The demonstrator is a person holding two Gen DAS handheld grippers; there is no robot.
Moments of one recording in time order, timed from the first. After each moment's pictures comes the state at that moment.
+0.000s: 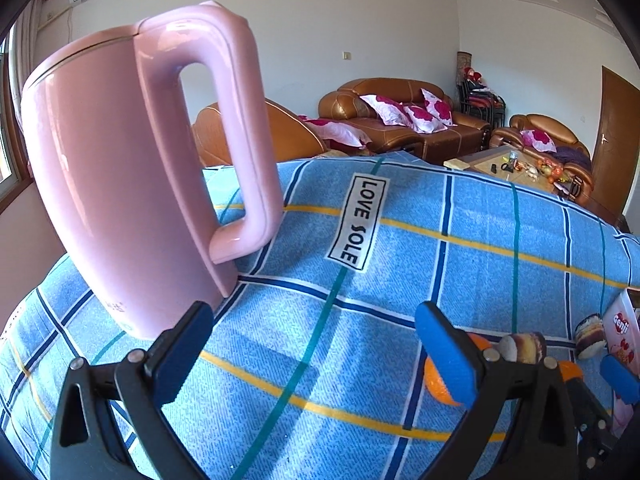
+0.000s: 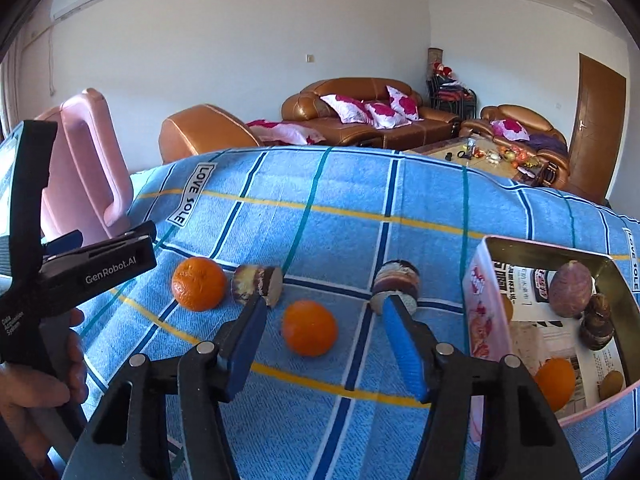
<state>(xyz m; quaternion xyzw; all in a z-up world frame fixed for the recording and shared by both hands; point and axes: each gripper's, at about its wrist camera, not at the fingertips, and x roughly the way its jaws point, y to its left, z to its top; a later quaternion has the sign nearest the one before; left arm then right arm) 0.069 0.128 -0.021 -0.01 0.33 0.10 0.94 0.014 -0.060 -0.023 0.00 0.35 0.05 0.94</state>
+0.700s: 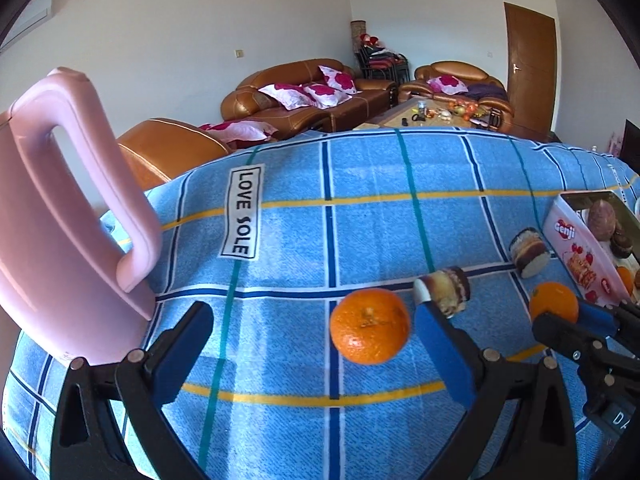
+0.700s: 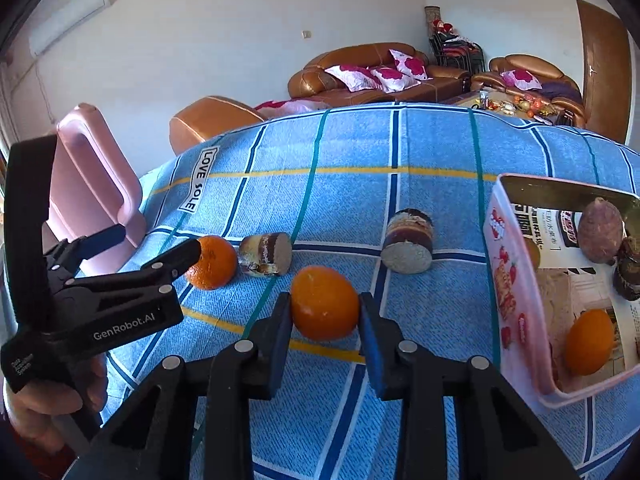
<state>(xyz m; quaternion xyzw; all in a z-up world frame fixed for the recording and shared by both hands) 0.058 0.080 -0.020 0.09 0.35 -0.07 0.93 0.004 -0.088 -0.030 0.09 0.37 0.08 0.92</state>
